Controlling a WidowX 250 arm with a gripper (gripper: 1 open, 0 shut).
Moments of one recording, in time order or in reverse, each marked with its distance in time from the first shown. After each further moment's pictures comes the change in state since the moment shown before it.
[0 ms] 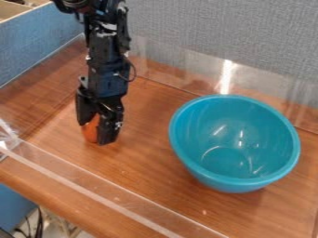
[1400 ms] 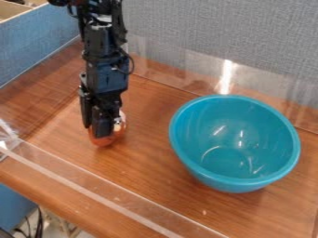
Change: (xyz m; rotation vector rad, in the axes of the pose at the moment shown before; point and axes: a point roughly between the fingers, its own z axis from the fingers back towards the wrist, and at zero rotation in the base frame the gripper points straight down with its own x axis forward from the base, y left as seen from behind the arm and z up) arm -0.006 -0.009 0.013 -0.049 -0.033 -0.047
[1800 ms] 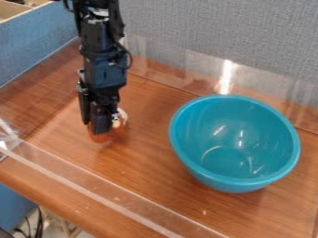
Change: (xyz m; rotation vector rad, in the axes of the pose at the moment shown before) arm -0.002 0.000 0.007 0.003 -0.020 -0.009
